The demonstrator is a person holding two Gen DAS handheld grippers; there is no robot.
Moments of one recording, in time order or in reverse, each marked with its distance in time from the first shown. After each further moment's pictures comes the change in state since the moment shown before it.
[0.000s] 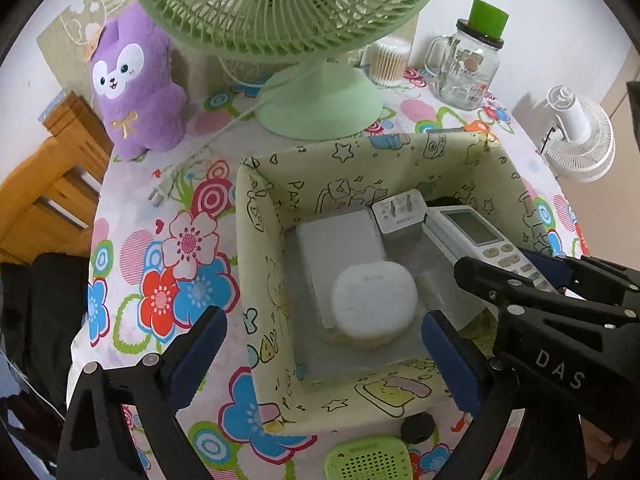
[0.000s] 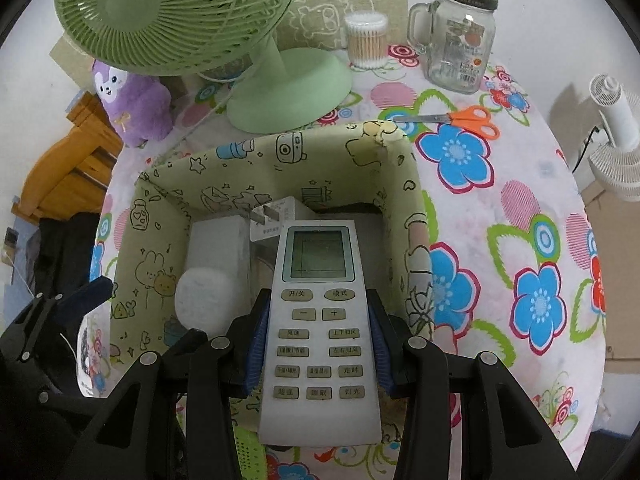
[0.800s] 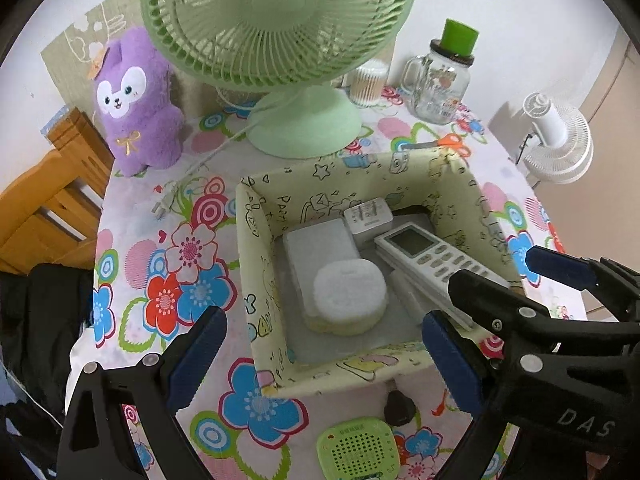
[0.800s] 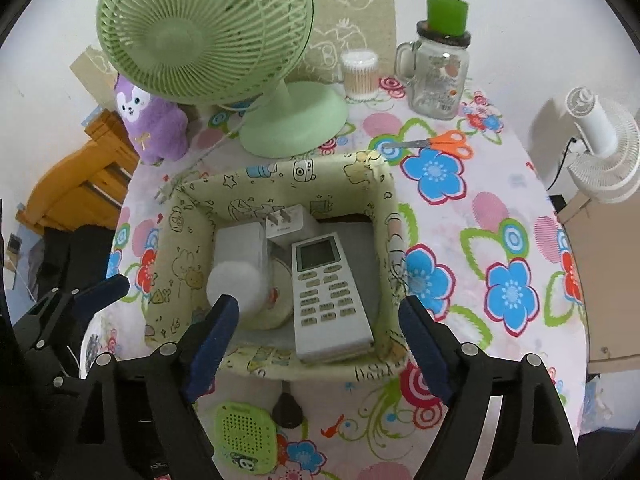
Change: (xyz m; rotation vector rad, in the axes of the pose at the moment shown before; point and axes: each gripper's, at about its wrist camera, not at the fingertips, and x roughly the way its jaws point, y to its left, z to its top) left arm -0.041 -0.002 -0.008 0.023 -0.064 -0.054; right arm -0.055 0.006 -0.021 0.017 -0.095 -0.014
